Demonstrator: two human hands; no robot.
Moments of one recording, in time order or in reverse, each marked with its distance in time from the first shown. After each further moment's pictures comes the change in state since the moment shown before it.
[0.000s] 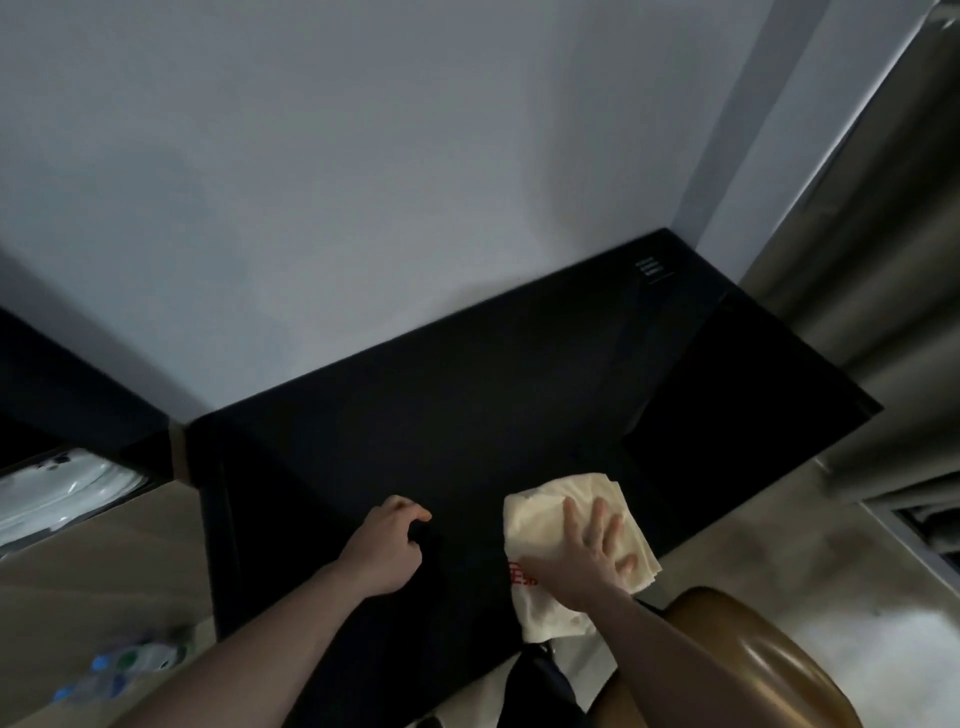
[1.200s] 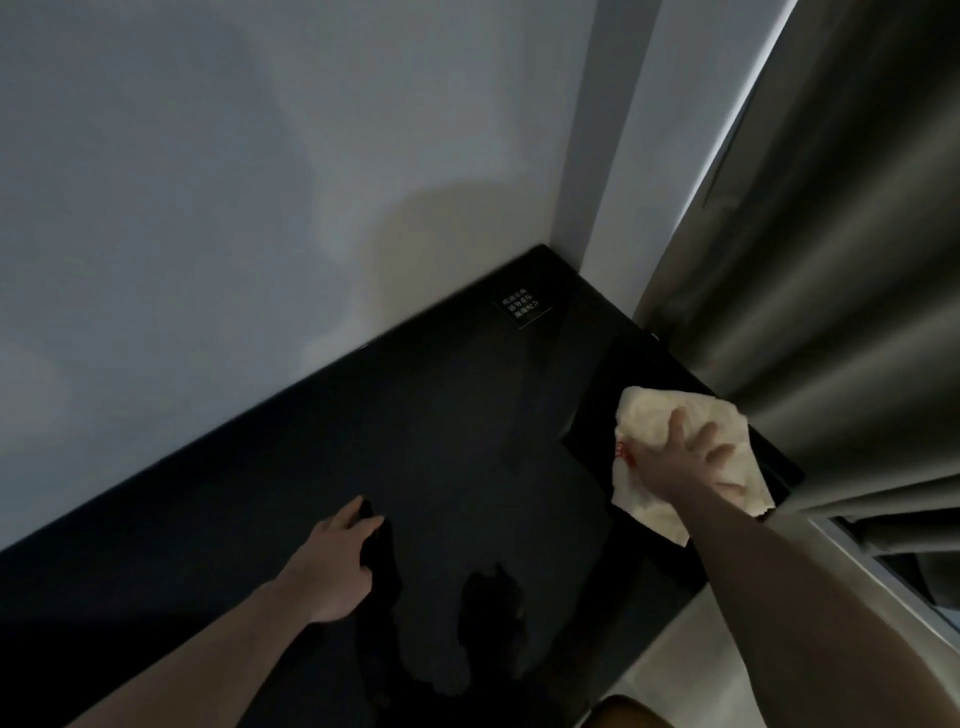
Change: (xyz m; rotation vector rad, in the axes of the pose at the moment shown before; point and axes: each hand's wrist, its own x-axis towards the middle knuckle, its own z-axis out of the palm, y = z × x) left_hand 0.260 0.208 -0.012 0.266 -0.213 -0.025; right_hand 0.267 0.181 -0.351 0.186 0.298 0.397
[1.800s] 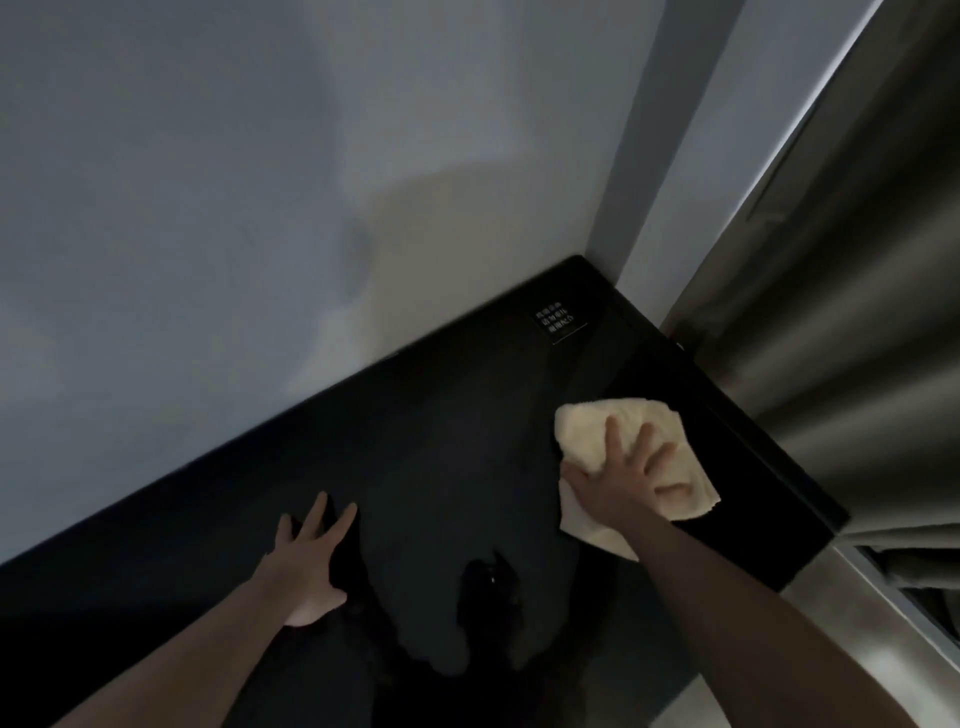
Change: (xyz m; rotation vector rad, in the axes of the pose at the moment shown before) left_hand 0.016 -0.061 -0.027 0.008 -0.089 -0.184; right_hand -0.021 -0.083 0.060 -0.136 -0.023 -0.249
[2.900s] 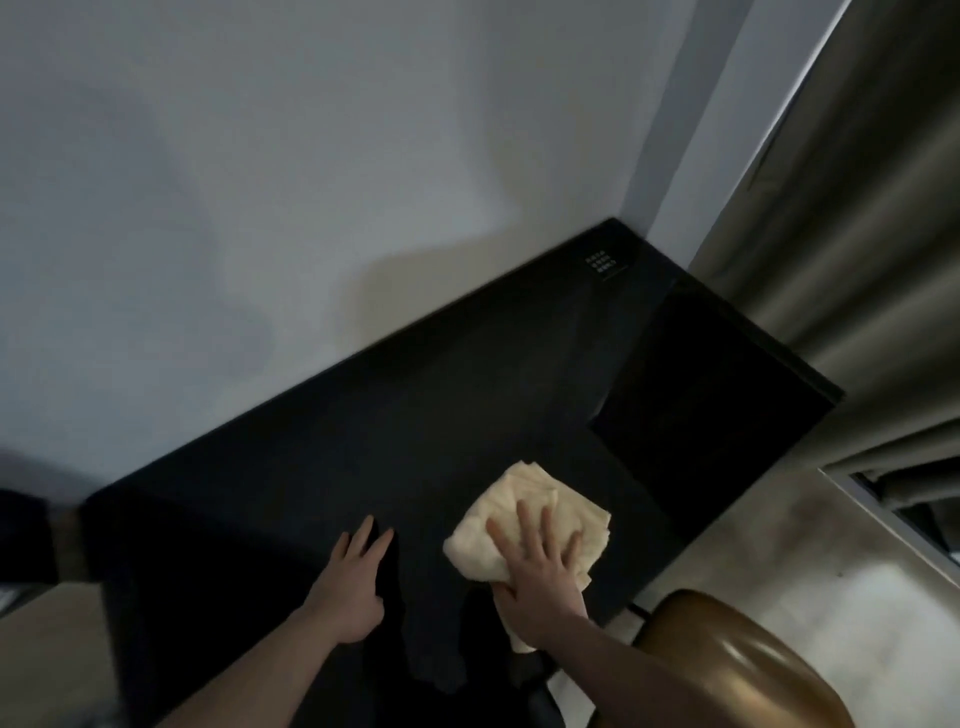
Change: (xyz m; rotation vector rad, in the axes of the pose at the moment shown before) left_hand -0.127 -0.165 0.155 -0.047 0.111 0.151; right_hand -0.326 -0.042 0.234 -0.200 -0.034 -0.559
